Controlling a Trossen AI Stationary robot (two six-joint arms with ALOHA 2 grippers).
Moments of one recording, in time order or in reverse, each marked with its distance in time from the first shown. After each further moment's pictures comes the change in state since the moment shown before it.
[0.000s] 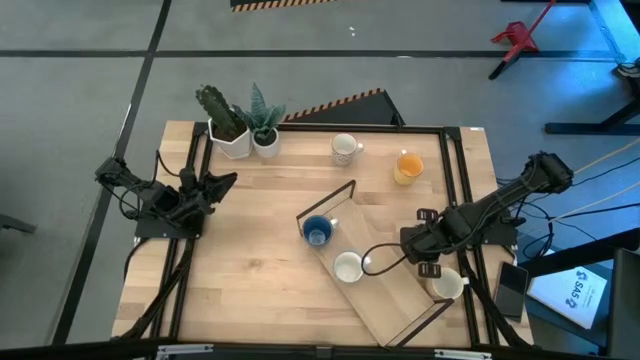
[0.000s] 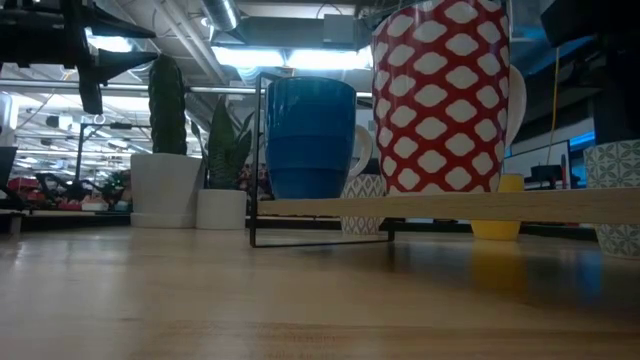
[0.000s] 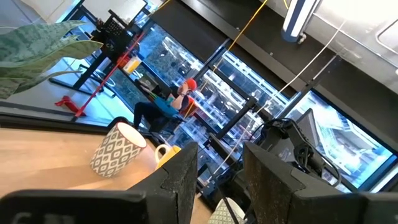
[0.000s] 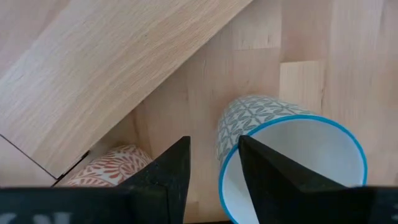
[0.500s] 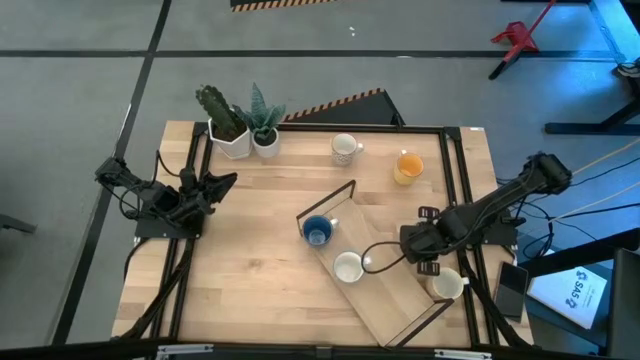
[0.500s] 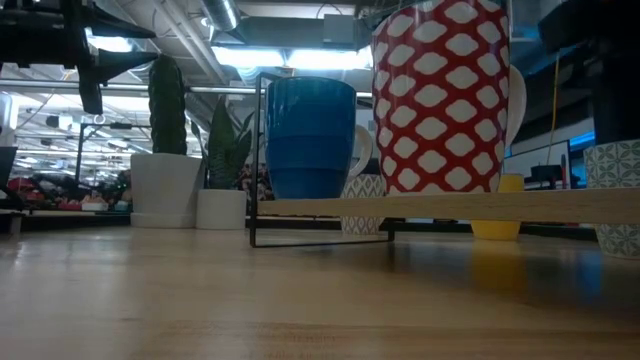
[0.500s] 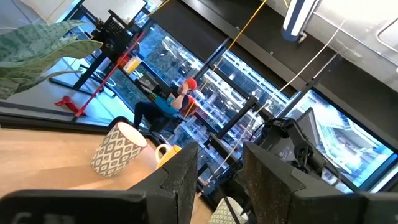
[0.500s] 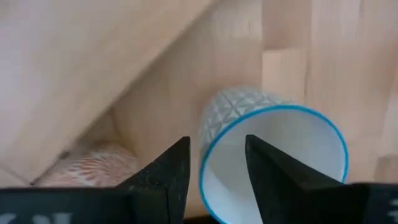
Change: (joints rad) left arm 0.000 0.000 0.000 -0.002 0.002 0.002; right arm 0.000 0.009 0.007 -0.039 0.034 0.024
